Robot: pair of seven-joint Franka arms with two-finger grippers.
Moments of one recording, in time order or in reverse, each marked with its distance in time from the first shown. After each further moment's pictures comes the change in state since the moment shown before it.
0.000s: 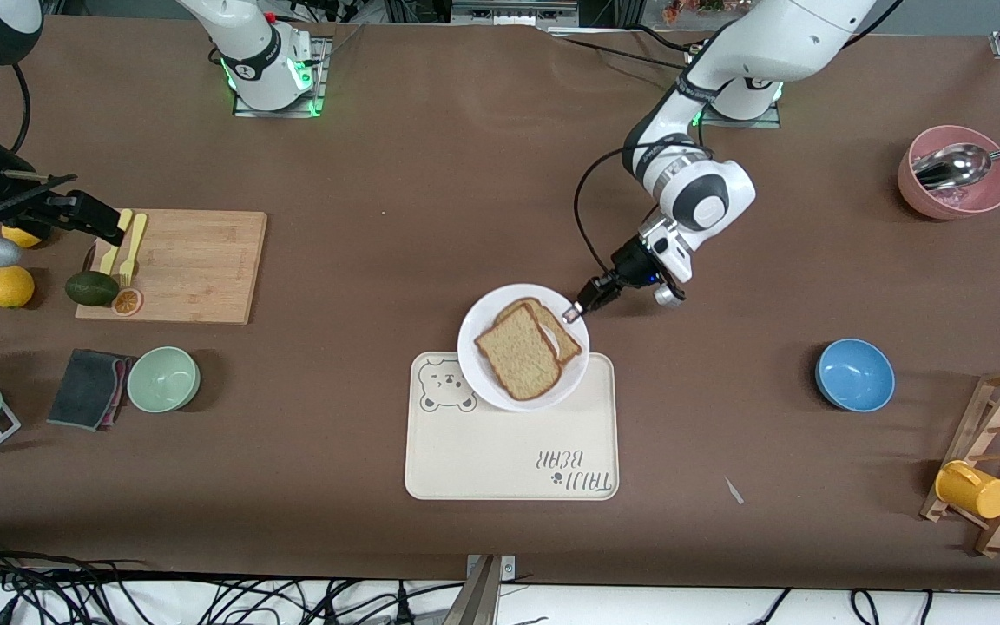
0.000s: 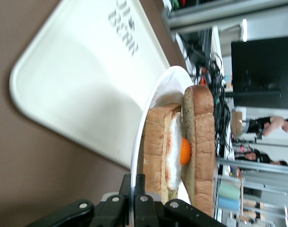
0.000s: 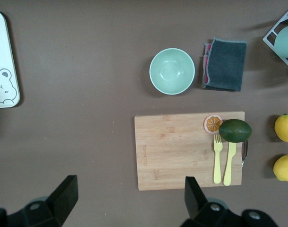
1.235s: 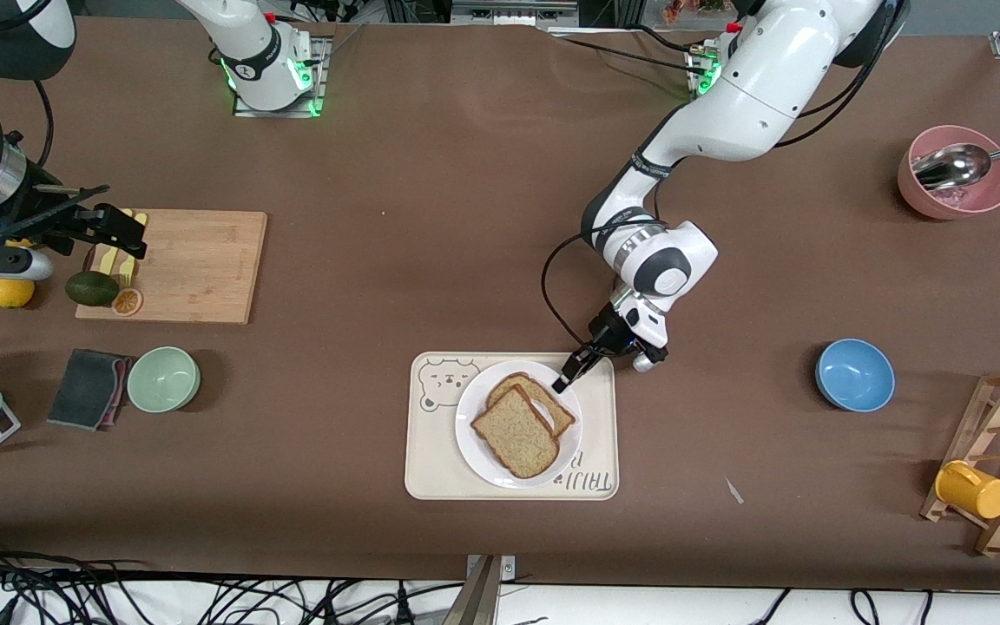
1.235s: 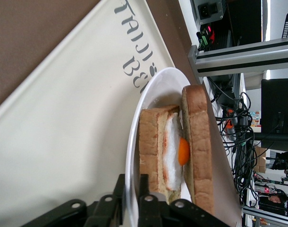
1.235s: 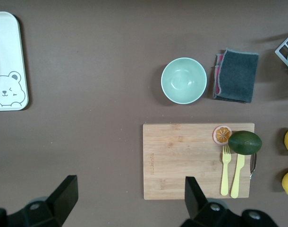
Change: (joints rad) left arm -0.126 0.315 0.097 0.444 -0.042 0.197 -0.037; right arm 0.016 0.018 0.021 0.000 0.000 0.035 0.011
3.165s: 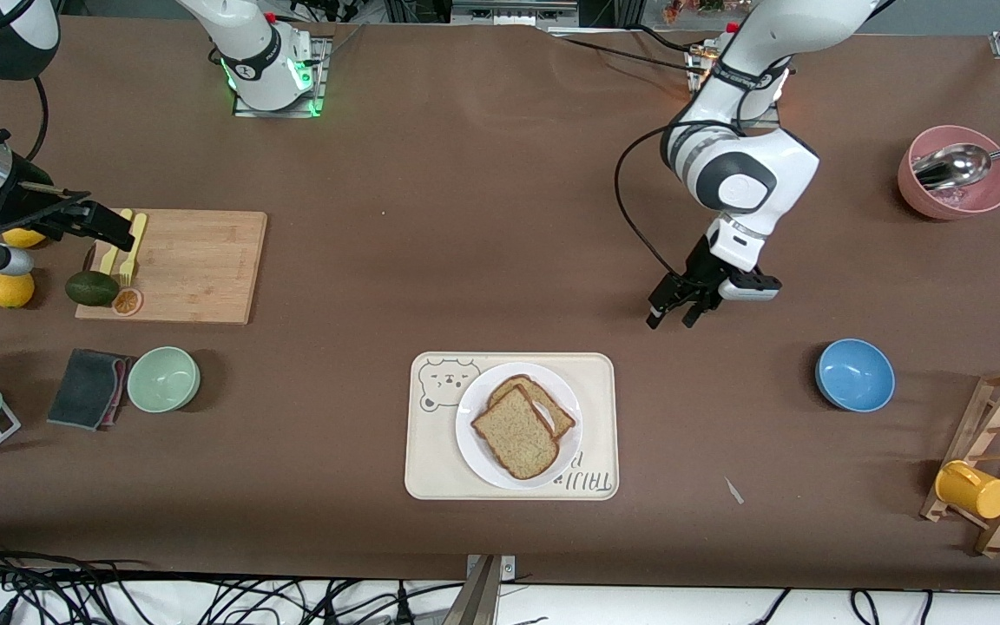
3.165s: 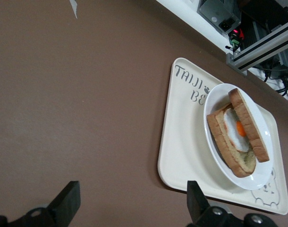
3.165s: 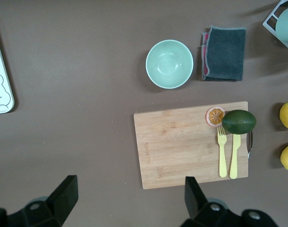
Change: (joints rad) left arm 0.109 -0.488 0.005 -0.571 0.457 0.222 0.024; right arm -0.002 -0.026 -0.035 -0.044 0.000 -0.025 0.057
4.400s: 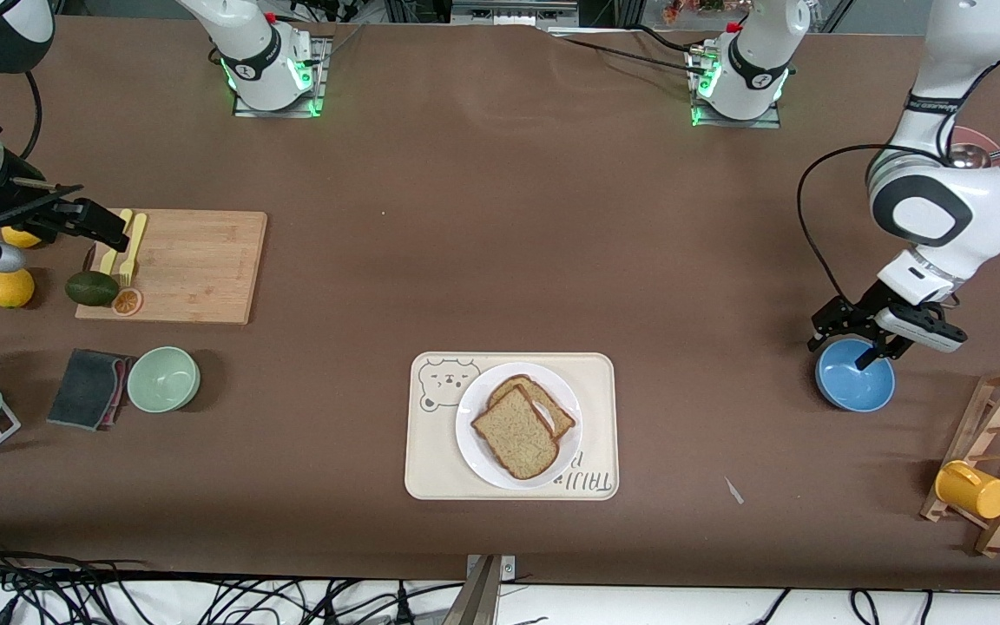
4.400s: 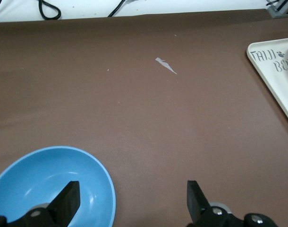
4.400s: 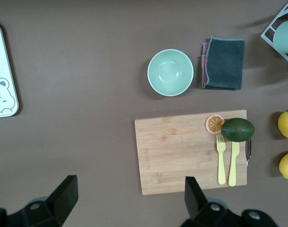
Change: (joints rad) left arm 0.434 -0.034 0.131 0.005 1.019 -0.375 0.010; right arm 0.000 -0.007 -0.001 0.008 0.000 0.021 -0.022
